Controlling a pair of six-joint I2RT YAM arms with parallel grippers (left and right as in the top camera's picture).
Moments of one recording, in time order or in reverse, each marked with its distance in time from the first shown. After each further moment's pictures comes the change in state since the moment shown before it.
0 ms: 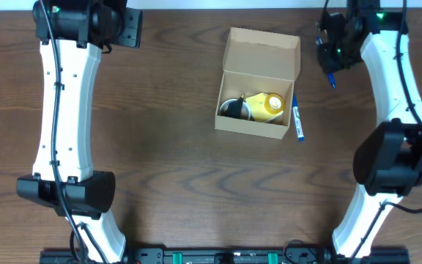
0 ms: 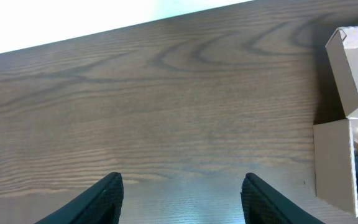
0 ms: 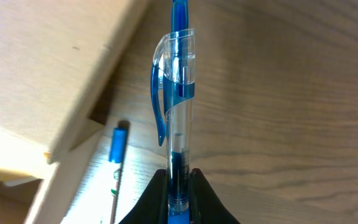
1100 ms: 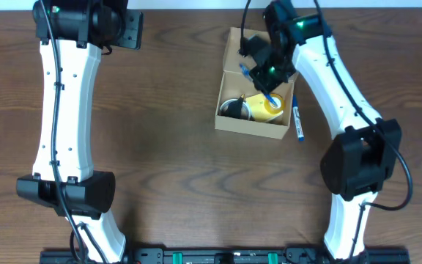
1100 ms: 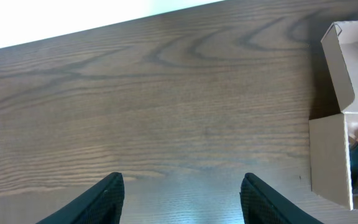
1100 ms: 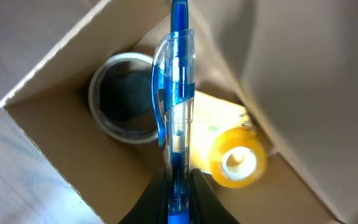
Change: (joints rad) left arm 0.000 0.000 0.000 -0.016 0.012 0.000; right arm 0.333 0.017 -0.021 -0.128 -0.136 -0.095
